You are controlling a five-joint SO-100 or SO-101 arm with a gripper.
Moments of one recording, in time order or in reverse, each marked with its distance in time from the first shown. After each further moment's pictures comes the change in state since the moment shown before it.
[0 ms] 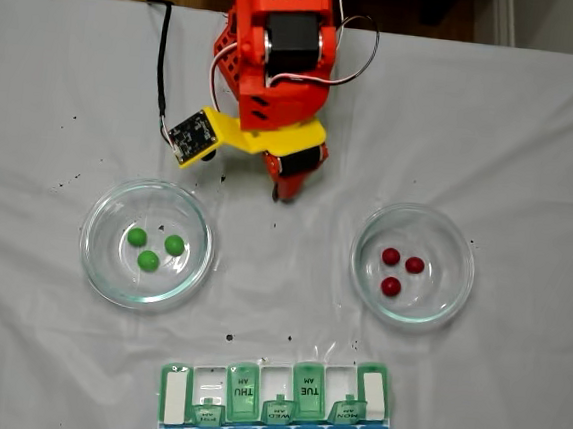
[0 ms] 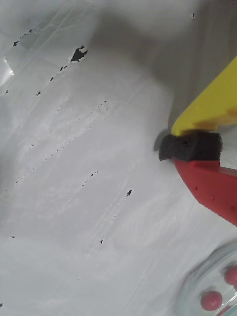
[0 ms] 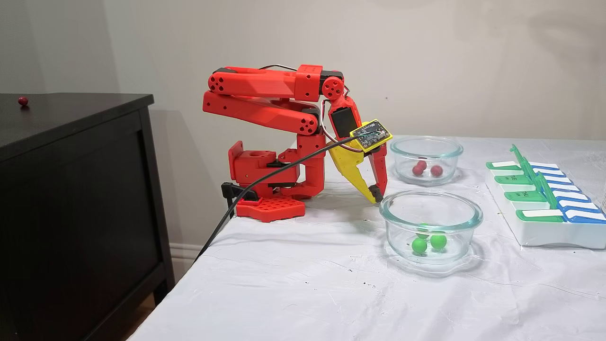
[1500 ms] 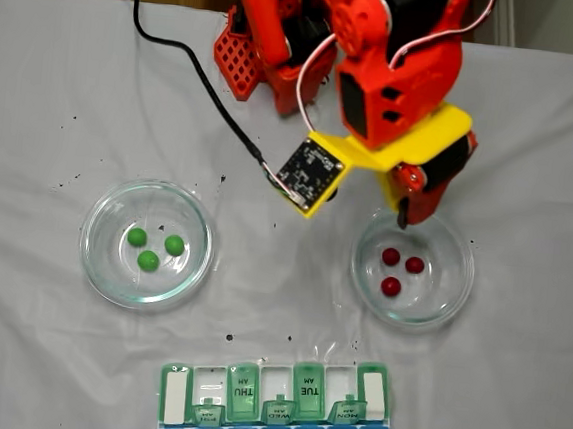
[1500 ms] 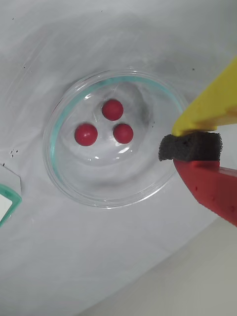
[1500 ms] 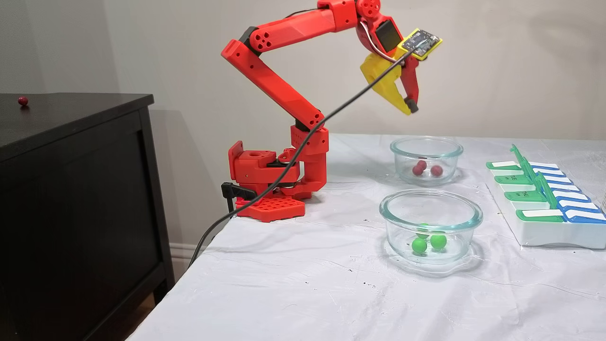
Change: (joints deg) arm -27.3 -31.7 -50.3 0.7 12.4
